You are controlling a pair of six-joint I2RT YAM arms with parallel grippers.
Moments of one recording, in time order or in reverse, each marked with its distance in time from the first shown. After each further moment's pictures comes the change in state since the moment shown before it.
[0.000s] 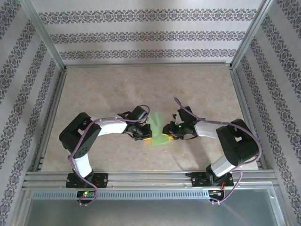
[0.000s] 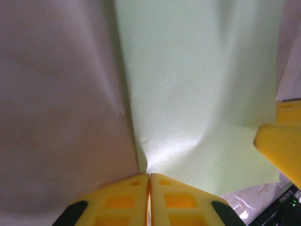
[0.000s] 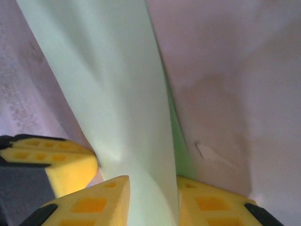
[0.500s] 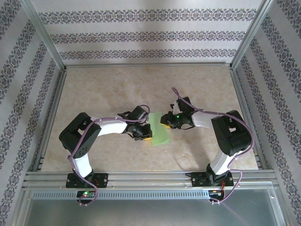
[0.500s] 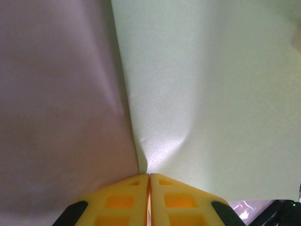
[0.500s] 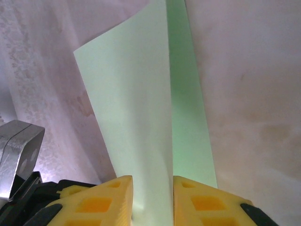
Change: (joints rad) left arm 0.000 0.000 0.000 0.000 0.000 0.004; right arm -0.044 0.137 0.178 0.006 -0.035 -0.089
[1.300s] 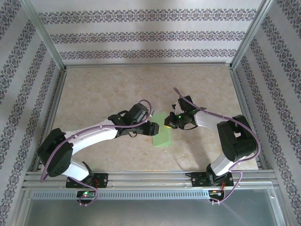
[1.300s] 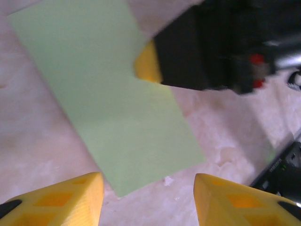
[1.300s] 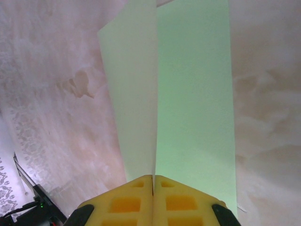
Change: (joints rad) left arm -0.148 -0.306 0.049 -0.094 -0.227 0.269; right arm -0.006 -0.100 0.016 -0.201 0.051 -0.045
